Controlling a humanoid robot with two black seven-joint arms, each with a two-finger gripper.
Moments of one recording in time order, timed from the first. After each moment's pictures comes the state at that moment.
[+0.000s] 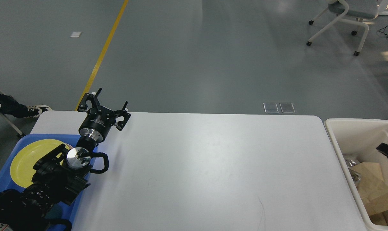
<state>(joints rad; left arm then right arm) -0.74 0.09 -0.87 -0.26 -0.31 -0.58 -0.15 0.86 -0.69 -0.59 0.47 -0.13 -0.01 0.12</state>
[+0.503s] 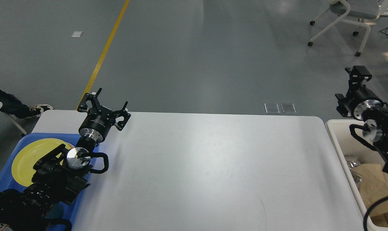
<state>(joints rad) -0.74 0.09 -0.87 -0.26 -0.31 -0.58 -0.15 0.84 -0.45 0.57 0.48 -0.15 0.00 0.27</state>
